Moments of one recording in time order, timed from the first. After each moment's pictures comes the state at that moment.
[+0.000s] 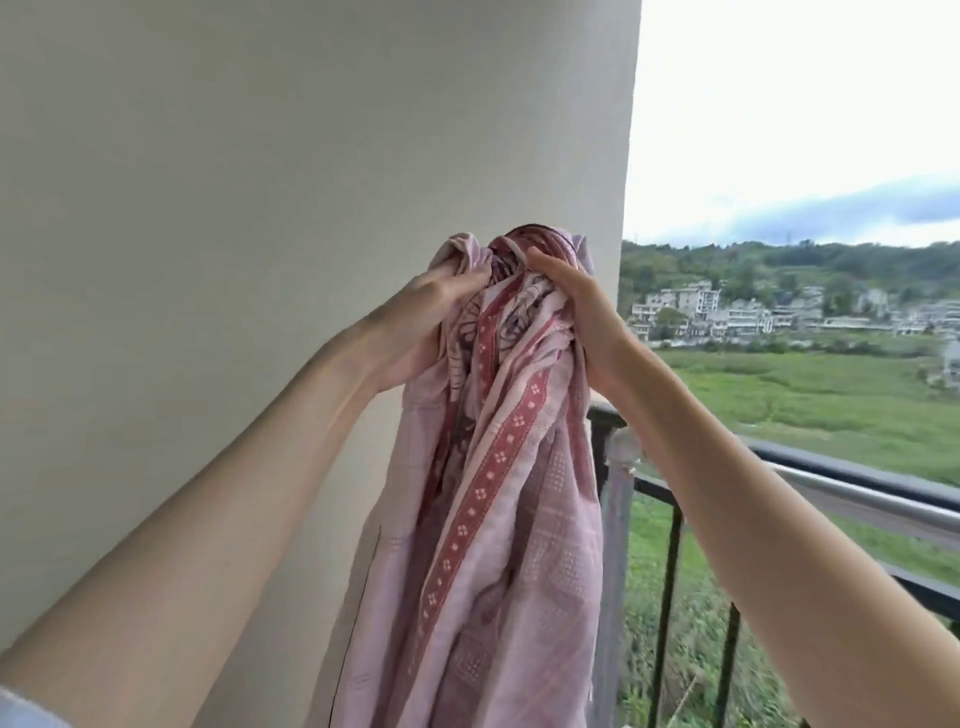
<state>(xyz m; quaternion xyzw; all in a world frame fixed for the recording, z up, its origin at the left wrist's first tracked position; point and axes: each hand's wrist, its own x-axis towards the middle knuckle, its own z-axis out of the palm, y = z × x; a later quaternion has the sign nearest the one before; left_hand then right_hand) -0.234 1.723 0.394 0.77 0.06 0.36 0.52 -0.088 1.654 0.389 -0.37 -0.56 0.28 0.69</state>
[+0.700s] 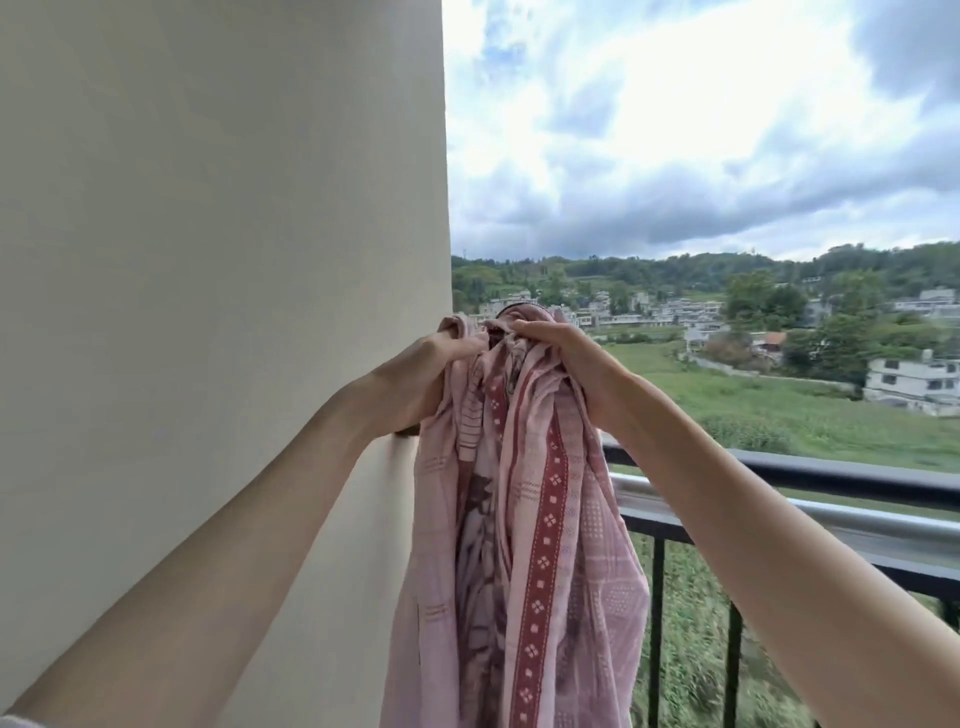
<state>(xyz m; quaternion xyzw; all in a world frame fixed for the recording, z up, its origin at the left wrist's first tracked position) -0.077 1.725 0.377 0.78 -0.02 0.18 0.61 0.043 1.611 0.374 -0.54 -0.43 0.22 0.69</state>
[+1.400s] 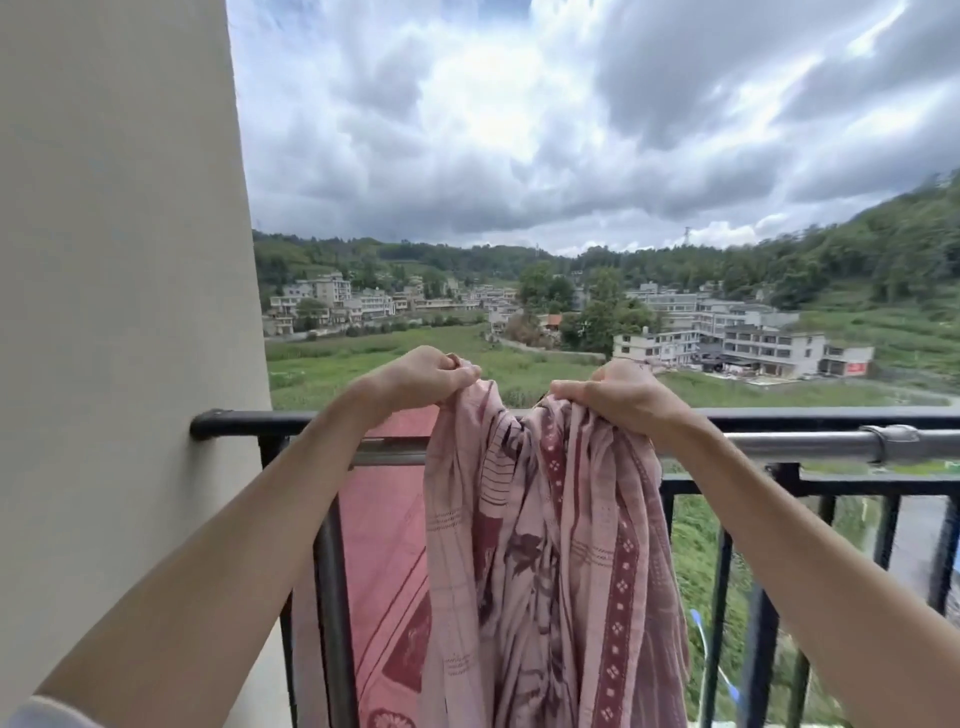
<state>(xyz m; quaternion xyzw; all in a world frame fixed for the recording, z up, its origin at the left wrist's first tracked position) -0.006 1.650 0.359 0.94 -0.01 0.11 0.33 0.046 1.446 0.341 -0.91 -0.18 -0.08 0.37</state>
